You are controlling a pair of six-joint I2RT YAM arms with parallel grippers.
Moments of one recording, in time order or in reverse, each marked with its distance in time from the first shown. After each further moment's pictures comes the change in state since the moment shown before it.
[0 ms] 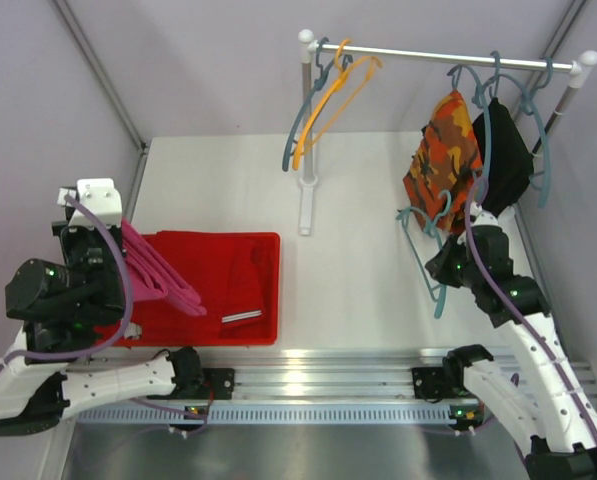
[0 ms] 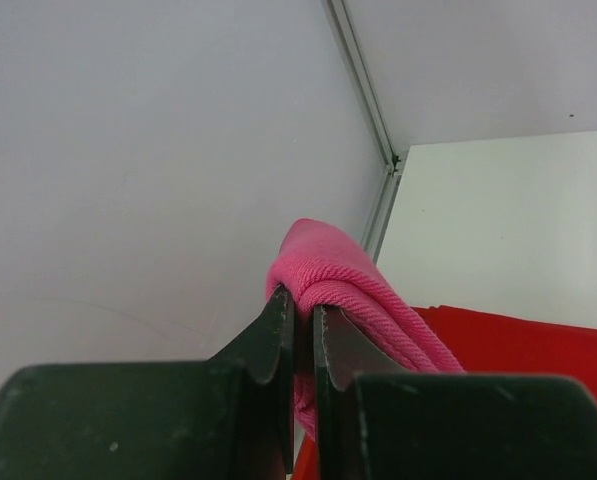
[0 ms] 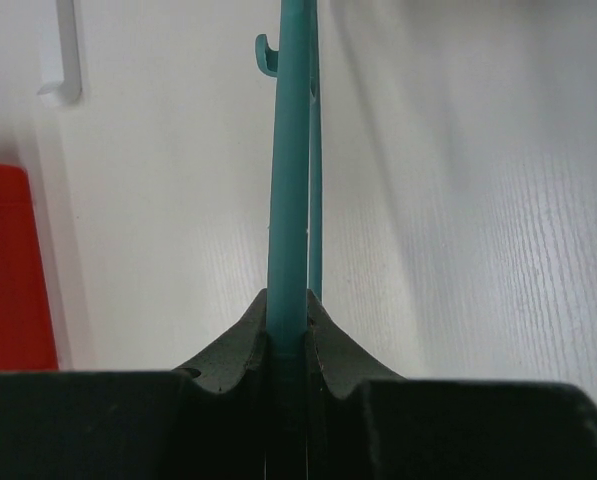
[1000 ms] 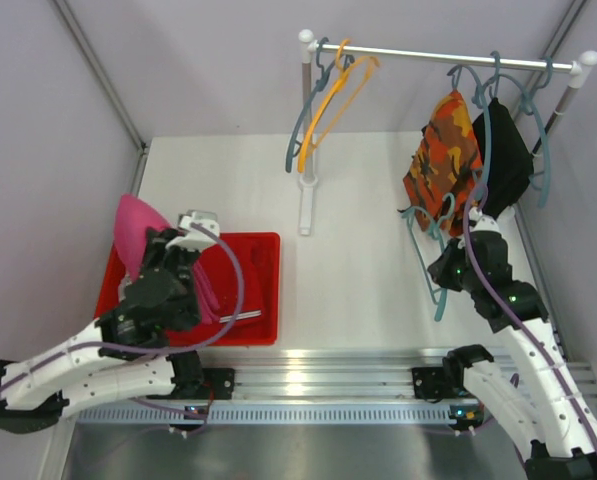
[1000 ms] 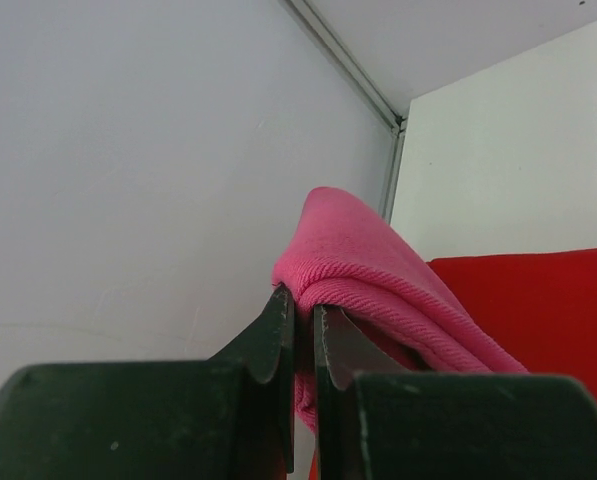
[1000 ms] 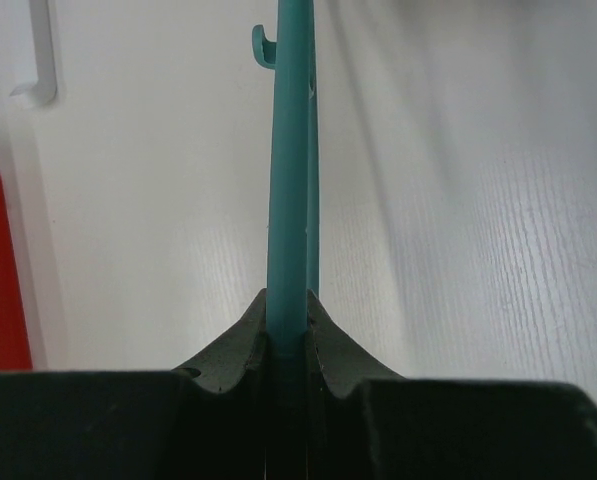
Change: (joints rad) left arm -0.020 -0.066 -0.390 0.039 0.016 -0.007; right arm 0.000 -0.033 -0.046 0.011 0.037 -0.008
